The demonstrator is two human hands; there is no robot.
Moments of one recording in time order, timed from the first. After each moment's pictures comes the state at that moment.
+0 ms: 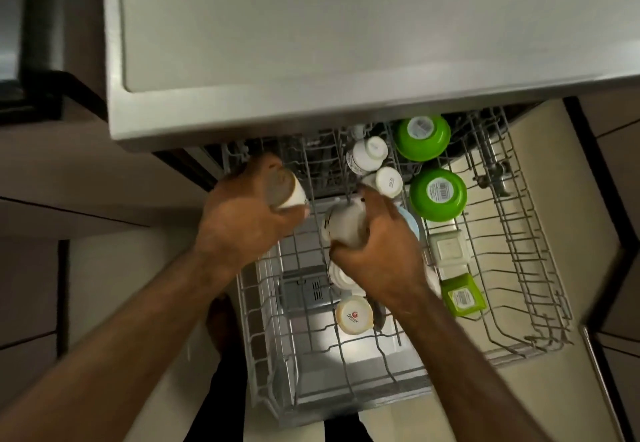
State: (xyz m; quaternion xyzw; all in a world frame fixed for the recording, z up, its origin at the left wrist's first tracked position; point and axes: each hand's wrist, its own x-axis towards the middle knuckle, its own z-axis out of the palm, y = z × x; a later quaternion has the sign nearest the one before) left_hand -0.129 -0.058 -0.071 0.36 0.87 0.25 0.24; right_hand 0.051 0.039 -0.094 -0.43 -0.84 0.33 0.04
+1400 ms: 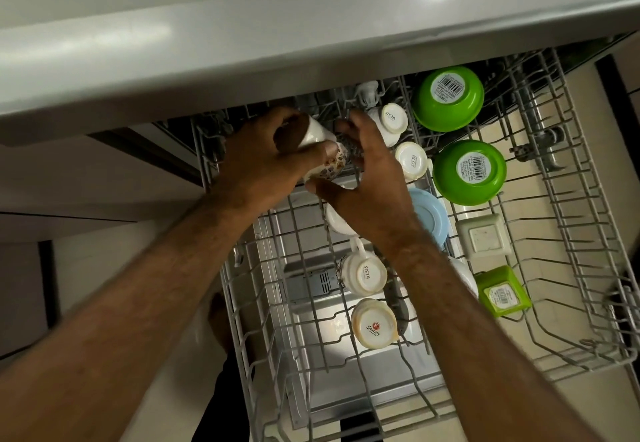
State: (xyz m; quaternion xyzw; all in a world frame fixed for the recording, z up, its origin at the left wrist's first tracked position) left_hand -0.155 0.001 -0.137 0.32 0.80 0.39 0.33; right_hand -0.012 0.081 -0.177 -0.39 -0.76 0.49 0.17
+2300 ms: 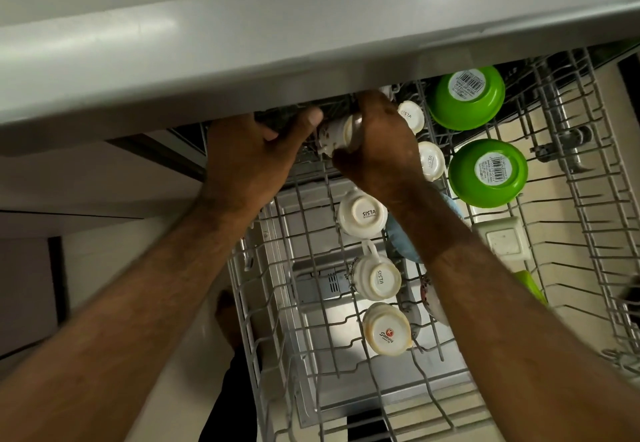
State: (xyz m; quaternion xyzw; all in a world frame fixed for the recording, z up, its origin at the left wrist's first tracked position) left_hand -0.167 -0.002 -0.134 0.31 0.84 0.39 0.21; right_hand -0.051 0.124 -0.183 -0.39 -0.87 0.29 0.09
